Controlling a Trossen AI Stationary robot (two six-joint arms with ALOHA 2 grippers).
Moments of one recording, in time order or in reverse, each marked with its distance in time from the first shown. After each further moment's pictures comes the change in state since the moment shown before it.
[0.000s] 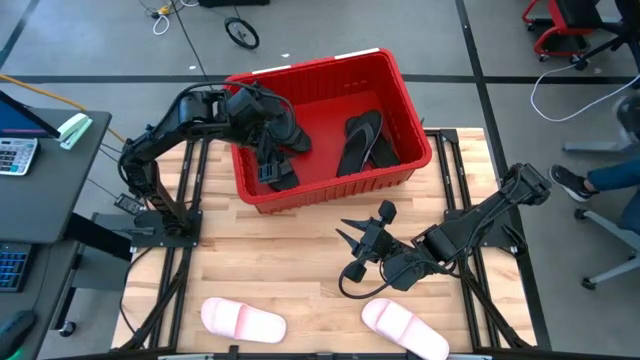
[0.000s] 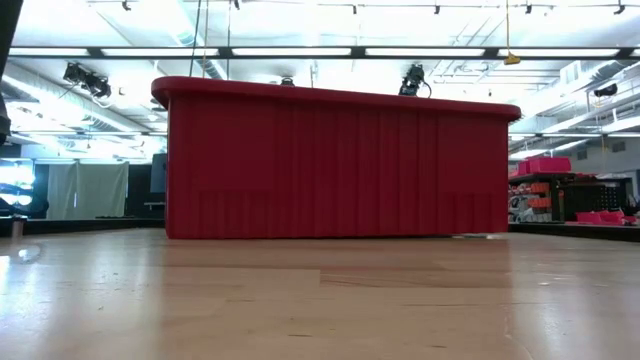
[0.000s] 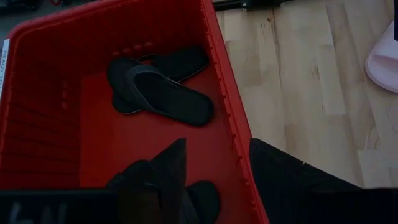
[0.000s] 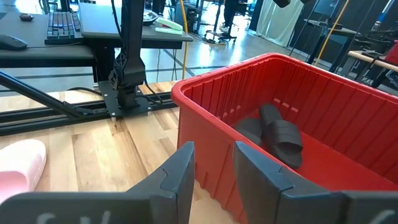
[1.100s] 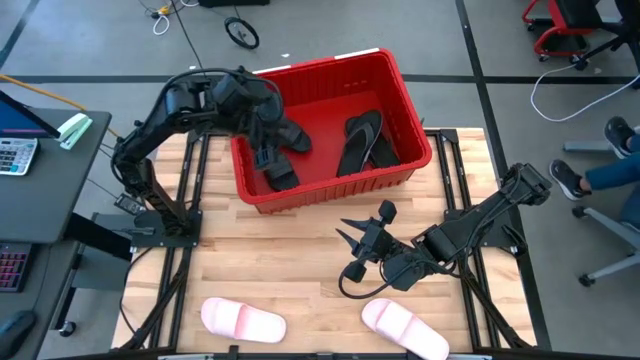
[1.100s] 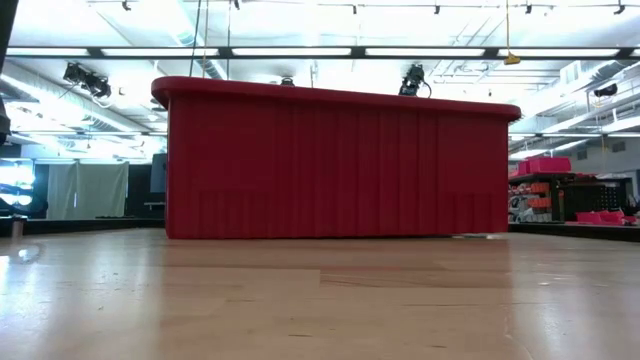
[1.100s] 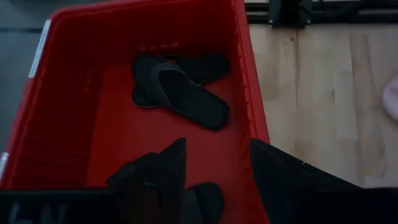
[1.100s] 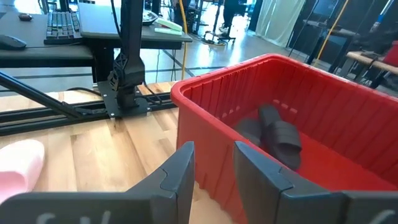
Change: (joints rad) left arm 0.073 -0.037 0.003 0.014 -0.004 -0.084; right arm 0.000 0.000 0.000 0.003 0.003 -0.007
